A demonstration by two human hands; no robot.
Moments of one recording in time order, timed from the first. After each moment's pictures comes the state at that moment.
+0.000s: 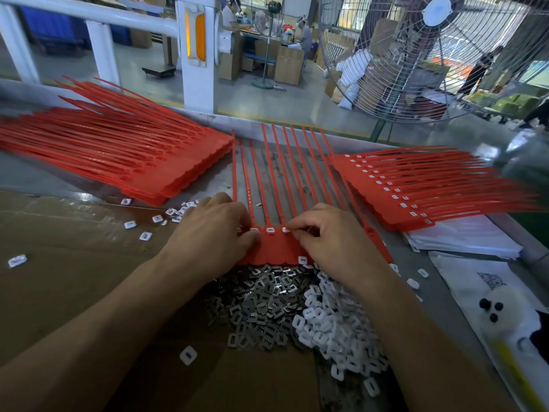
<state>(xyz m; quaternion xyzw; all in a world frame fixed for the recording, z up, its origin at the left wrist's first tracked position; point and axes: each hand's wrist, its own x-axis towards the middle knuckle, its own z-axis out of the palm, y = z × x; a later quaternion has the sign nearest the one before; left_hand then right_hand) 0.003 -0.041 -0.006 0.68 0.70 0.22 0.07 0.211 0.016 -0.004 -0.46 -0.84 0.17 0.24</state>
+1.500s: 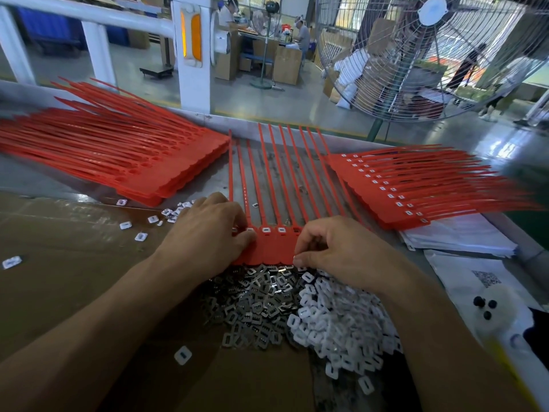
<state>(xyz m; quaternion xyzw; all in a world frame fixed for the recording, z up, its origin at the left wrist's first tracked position) 0.005 -0.042 -0.003 0.67 0.70 0.22 0.07 0.235 0.011 0.013 -0.46 -0.84 0.25 0.11</state>
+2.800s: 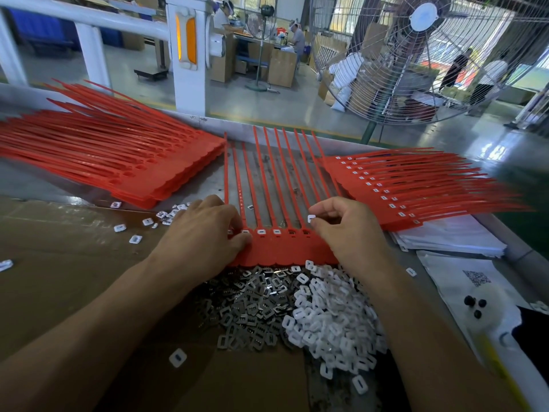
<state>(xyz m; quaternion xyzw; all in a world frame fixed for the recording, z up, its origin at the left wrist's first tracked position) 0.004 -0.042 -0.006 0.68 0.70 0.22 0.07 0.239 0.030 -0.006 -0.53 -0.73 0.24 0.36</state>
